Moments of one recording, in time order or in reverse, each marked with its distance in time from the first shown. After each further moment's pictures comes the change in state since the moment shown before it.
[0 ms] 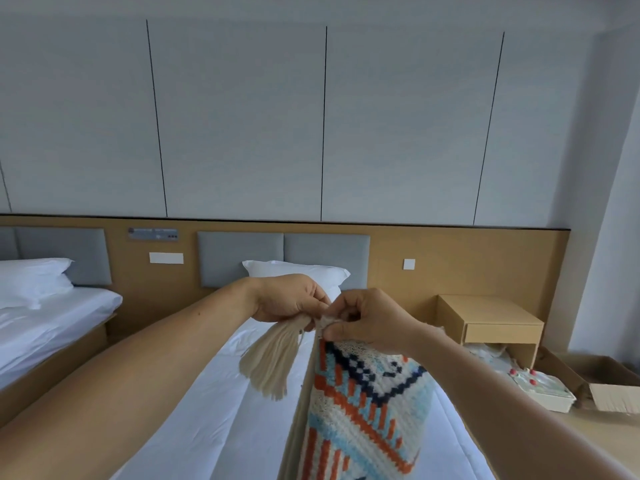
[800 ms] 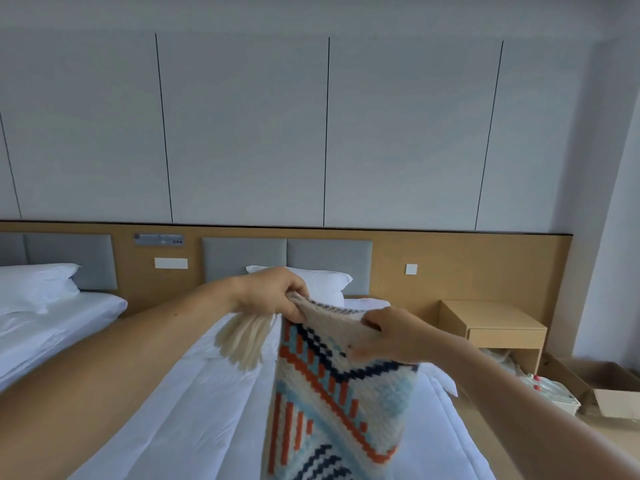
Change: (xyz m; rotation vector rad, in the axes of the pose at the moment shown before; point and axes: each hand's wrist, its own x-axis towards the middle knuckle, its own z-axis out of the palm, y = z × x) left_hand -0.035 -0.002 -0.017 0.481 0.277 0.053; right_hand -0.018 0.012 -0.014 -0.580 -0.120 0.195
